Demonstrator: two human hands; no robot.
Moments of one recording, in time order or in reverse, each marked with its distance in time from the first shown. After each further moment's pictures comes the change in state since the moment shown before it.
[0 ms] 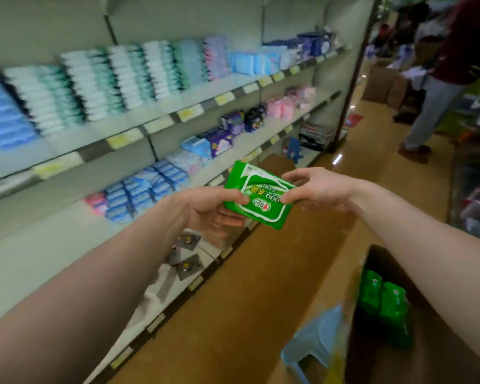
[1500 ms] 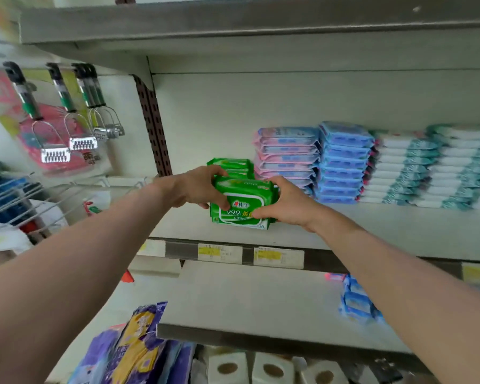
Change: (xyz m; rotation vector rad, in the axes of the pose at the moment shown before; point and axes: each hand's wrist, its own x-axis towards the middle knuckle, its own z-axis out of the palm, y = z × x) left_hand -0.281 -0.124 -0.493 0.176 1.103 -0.026; right_hand 0.199 -0.377 0.521 -0.288 -0.643 -0.792
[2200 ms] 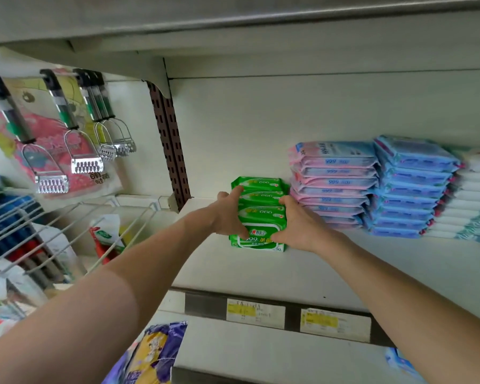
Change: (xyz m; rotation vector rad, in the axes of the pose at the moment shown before) left_hand 0.104 -0.056 -0.017 0.380 0.043 -0.068; right_hand 0.113 0.011 0.041 -0.556 0.027 0.005
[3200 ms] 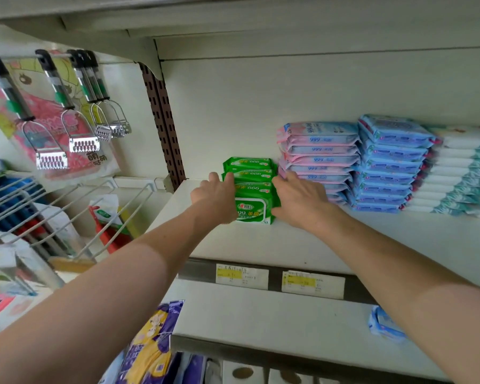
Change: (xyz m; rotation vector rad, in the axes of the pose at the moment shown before) left_hand -0.038 0.026 0.021 0.447 0.239 -0.170; right_hand -0.036 -0.008 -0.024 -0.474 0.094 -0.076
